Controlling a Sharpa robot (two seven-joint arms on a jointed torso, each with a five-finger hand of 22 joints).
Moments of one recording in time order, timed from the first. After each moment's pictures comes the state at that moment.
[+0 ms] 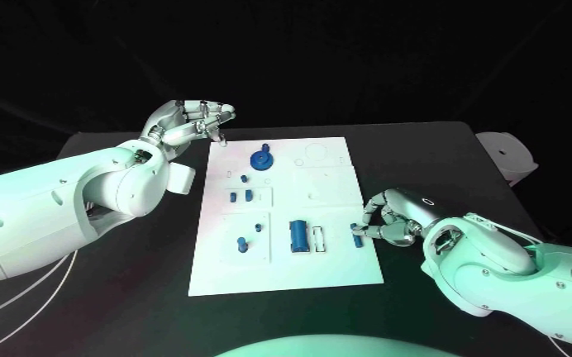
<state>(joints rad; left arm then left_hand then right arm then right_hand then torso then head) 1.20 -0.94 -0.02 1.55 -0.15 -0.30 0.38 1.38 -0.18 0.48 0.09 0.24 0.90 0.21 0.19 0.28 0.89 0.16 0.31 0.09 1.01 0.07 1.15 0.41 0.18 1.04 0.15 0.79 0.60 1.03 -1.11 -0.15 1.92 -1.54 -0.51 -0.50 1.32 0.00 -0.13 0.29 0.16 0.92 0.08 0.43 0.65 1.46 0.00 1.40 1.31 1.46 -0.07 1.54 1.31 0.01 1.47 0.03 1.57 1.31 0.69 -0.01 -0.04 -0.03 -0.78</state>
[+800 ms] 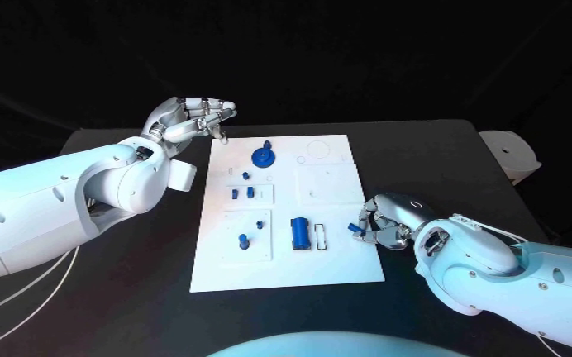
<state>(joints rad) 1.20 -0.94 -0.02 1.55 -0.15 -0.30 0.38 1.38 -0.18 0.48 0.09 0.24 0.89 0.22 0.19 0.28 0.89 0.16 0.31 0.09 1.01 0.07 1.15 0.41 0.18 1.04 0.15 0.79 0.60 1.01 -1.06 -0.15 1.88 -1.59 -0.44 -0.51 1.47 -0.01 -0.02 0.27 0.23 0.97 0.07 0.39 0.63 1.46 0.00 1.39 1.46 1.47 -0.07 1.54 1.31 0.01 1.46 0.04 1.57 1.31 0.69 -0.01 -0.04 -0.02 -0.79</state>
